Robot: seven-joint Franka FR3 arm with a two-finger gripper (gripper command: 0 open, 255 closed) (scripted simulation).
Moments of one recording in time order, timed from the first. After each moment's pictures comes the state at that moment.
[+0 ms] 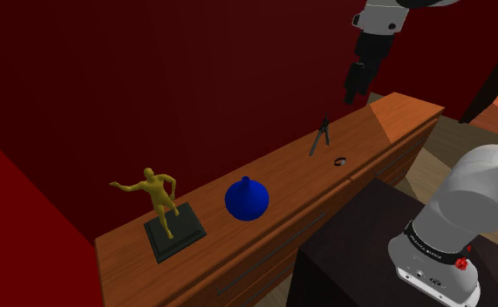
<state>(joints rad) 0.02 -0.77 -0.04 -2.37 0.04 1.62 -0.13</state>
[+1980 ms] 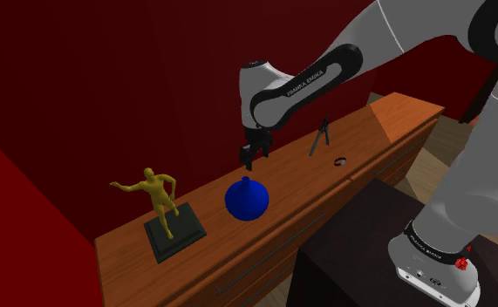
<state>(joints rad) 0.15 0.13 0.25 -2.16 -0.02 2.25 0.22</state>
